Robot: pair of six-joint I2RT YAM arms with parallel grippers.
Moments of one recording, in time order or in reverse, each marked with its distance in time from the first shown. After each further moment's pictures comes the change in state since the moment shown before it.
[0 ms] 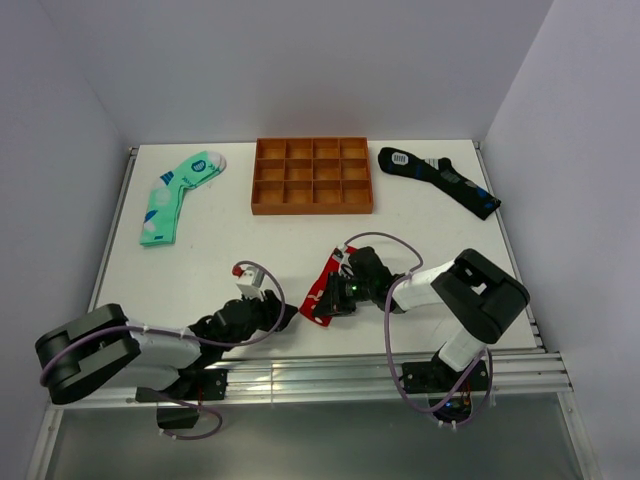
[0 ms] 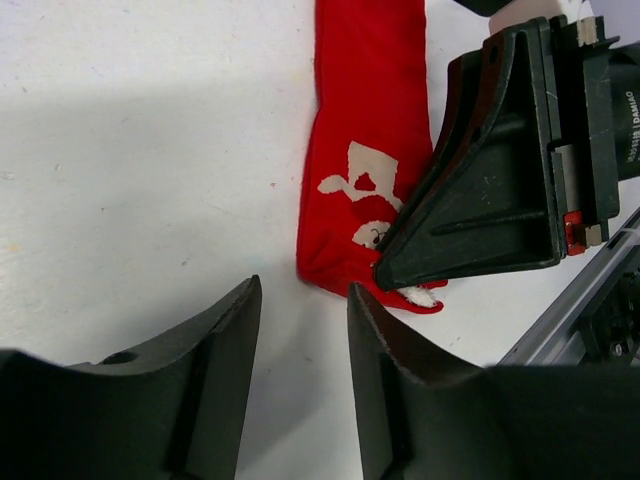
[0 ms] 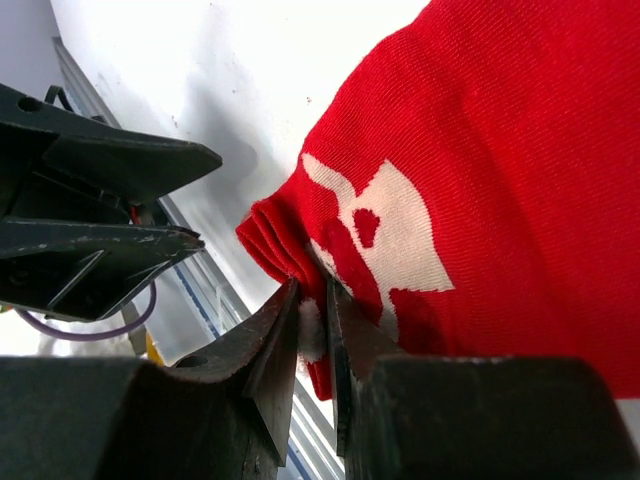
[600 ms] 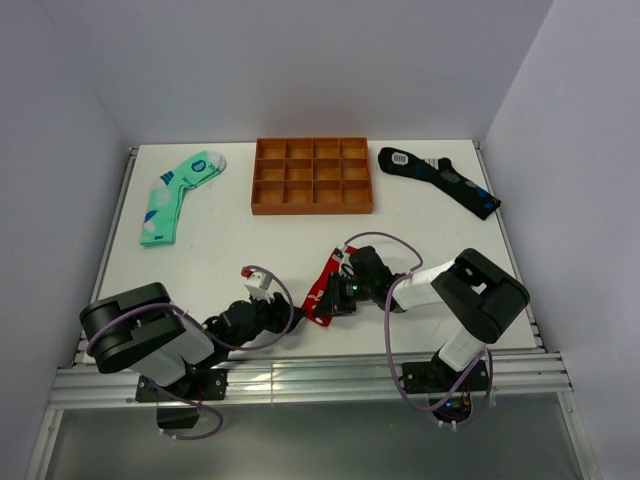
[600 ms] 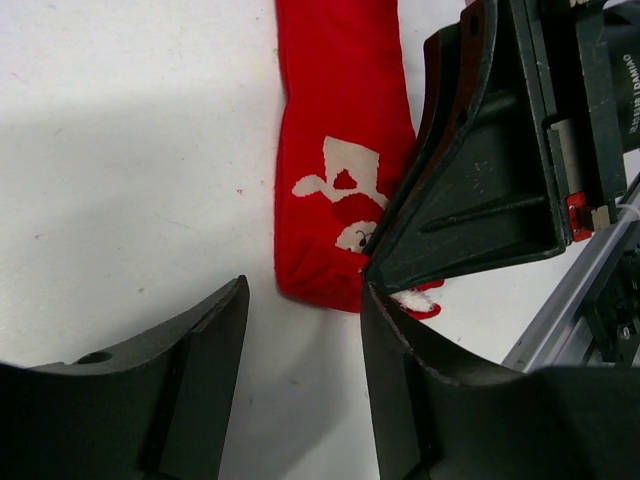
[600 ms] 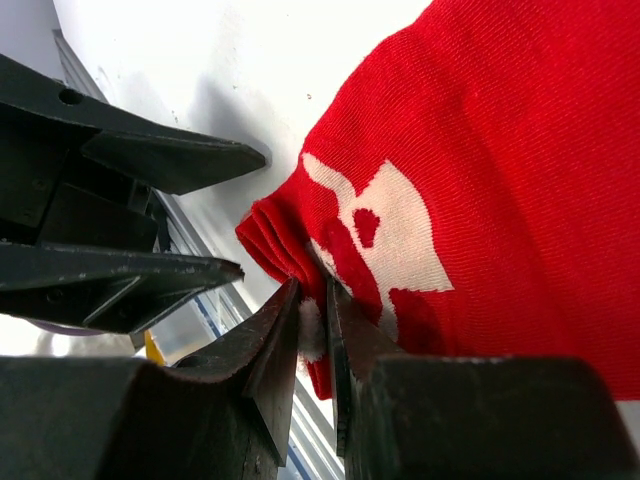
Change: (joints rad) left arm -0.012 0.281 -0.002 0.323 0.045 0.050; right arm -0.016 0.005 0.001 -0.001 -0.023 -0.016
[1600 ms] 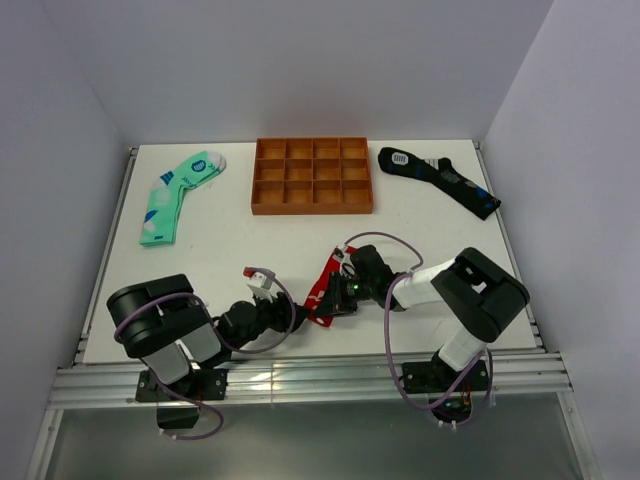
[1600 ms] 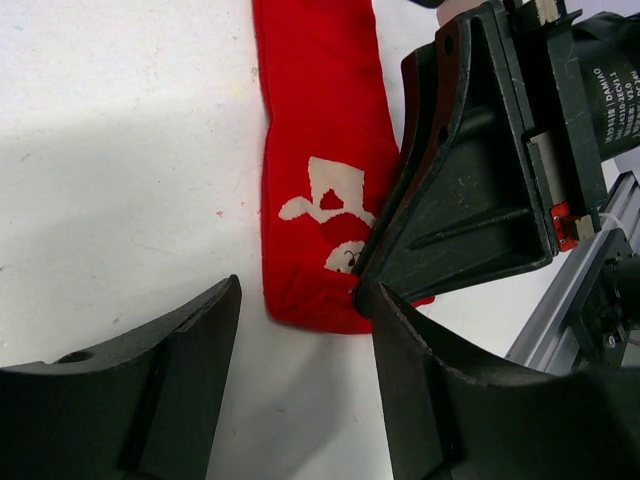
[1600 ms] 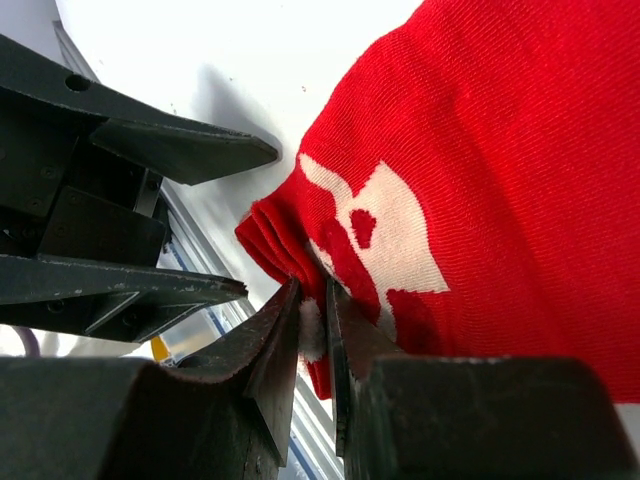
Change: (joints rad) left arm 0.000 0.157 0.007 0.200 0.018 0.000; right arm -0.015 0.004 0.005 -0.019 -0.031 -0.011
